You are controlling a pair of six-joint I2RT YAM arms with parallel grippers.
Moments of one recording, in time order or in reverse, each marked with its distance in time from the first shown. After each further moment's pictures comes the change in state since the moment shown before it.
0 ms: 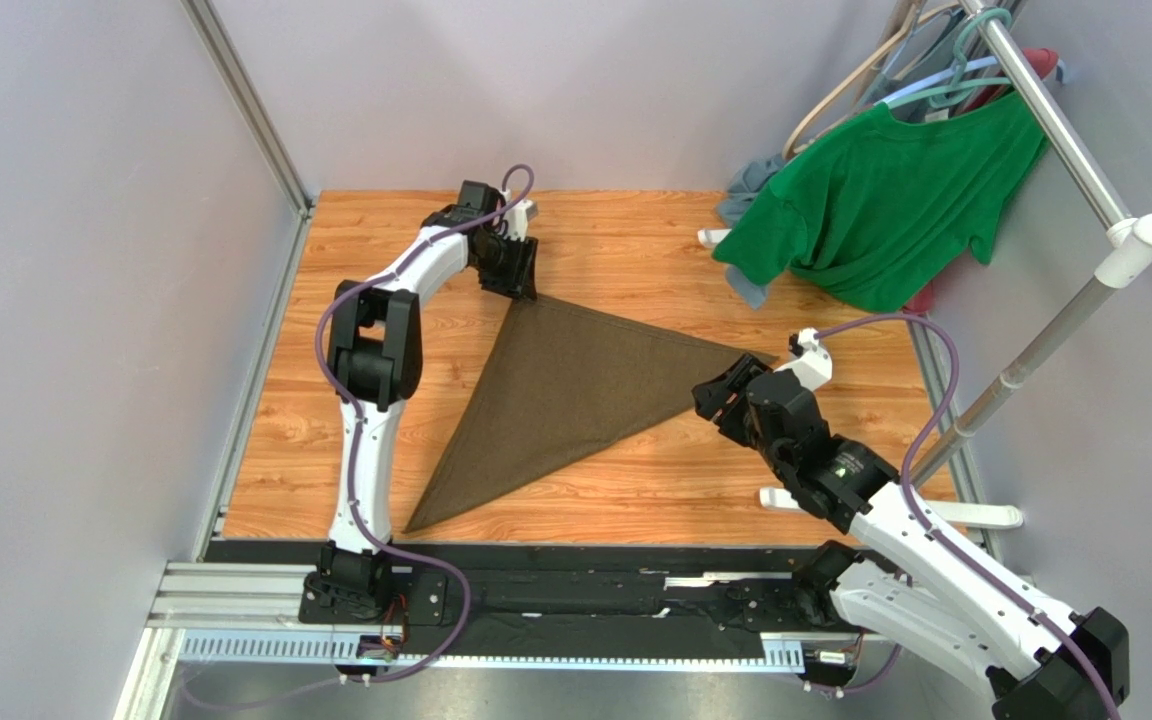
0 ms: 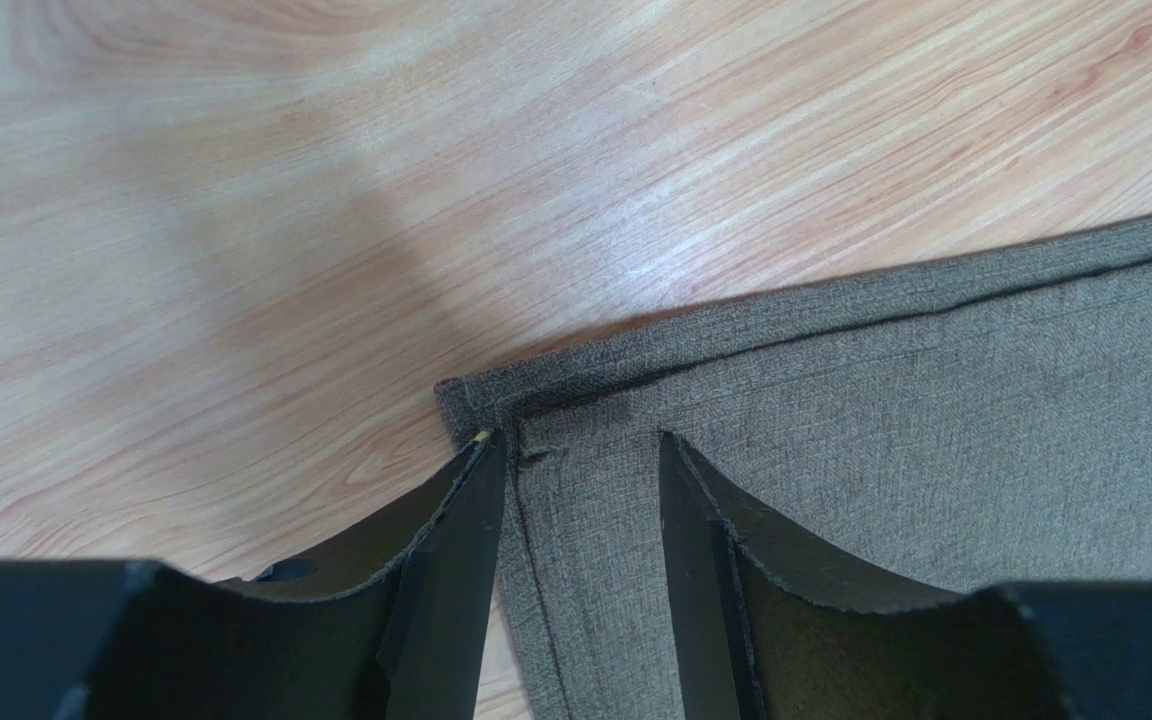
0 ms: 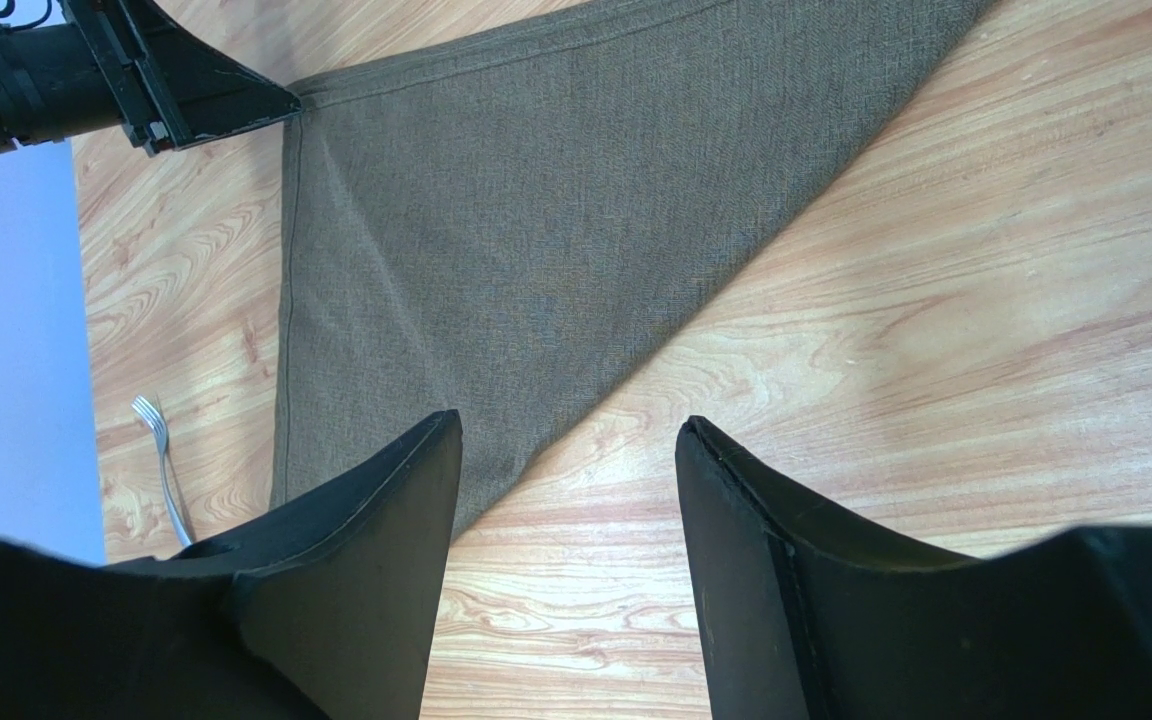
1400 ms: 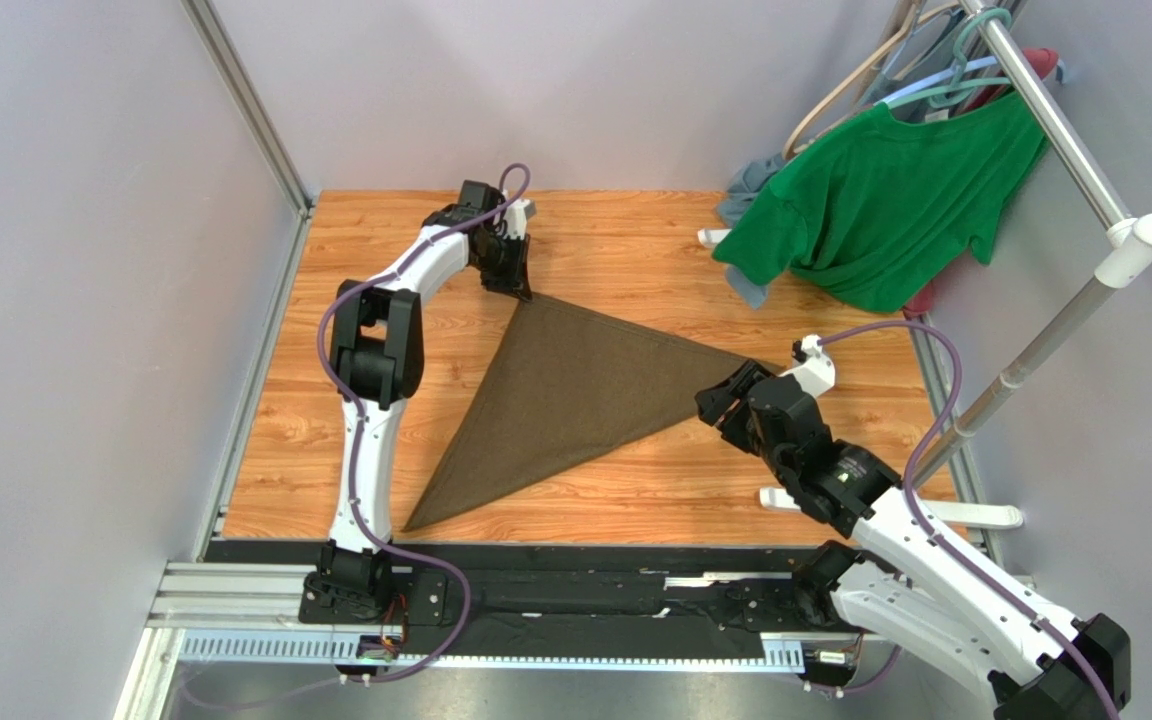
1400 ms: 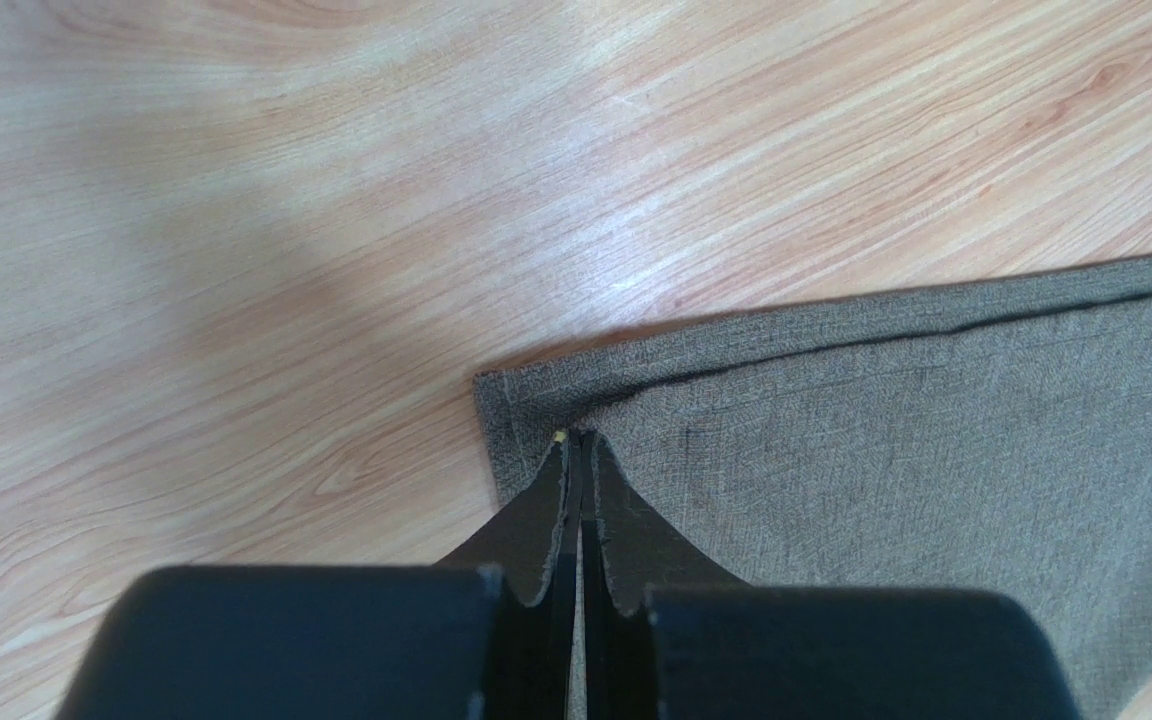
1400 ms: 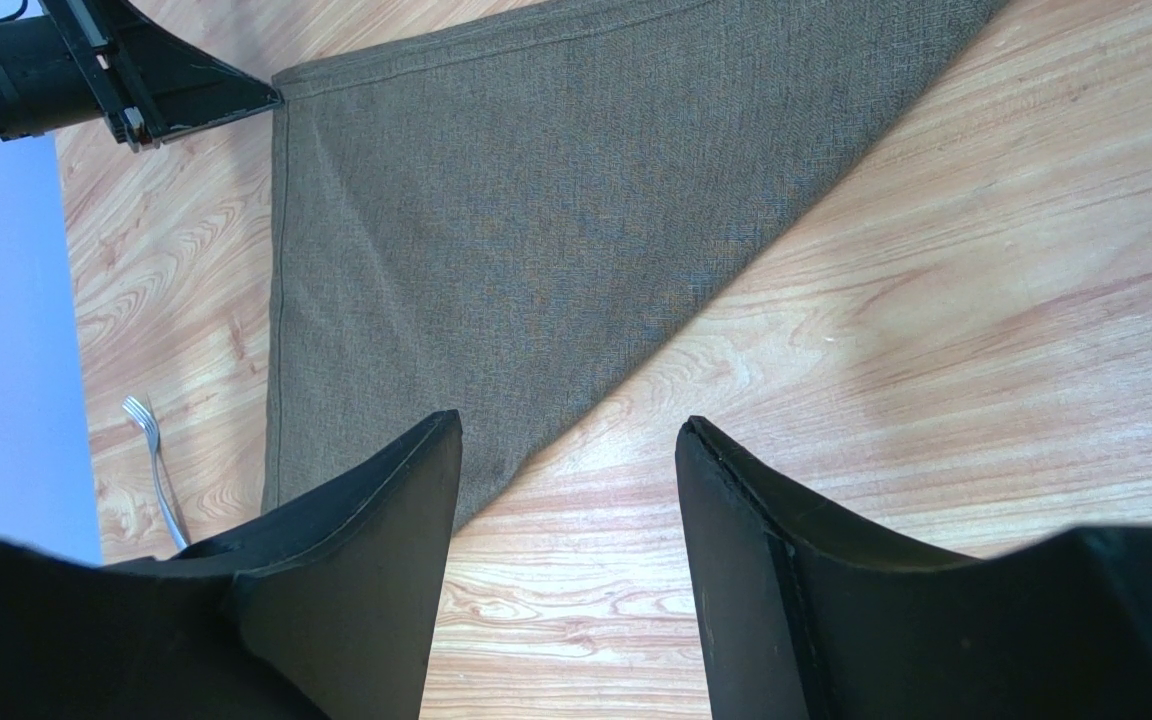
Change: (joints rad) left arm 0.001 0.023 0.026 -0.012 0.024 -0.071; right arm 0.000 -0.024 -0.022 -0.027 0.001 0.025
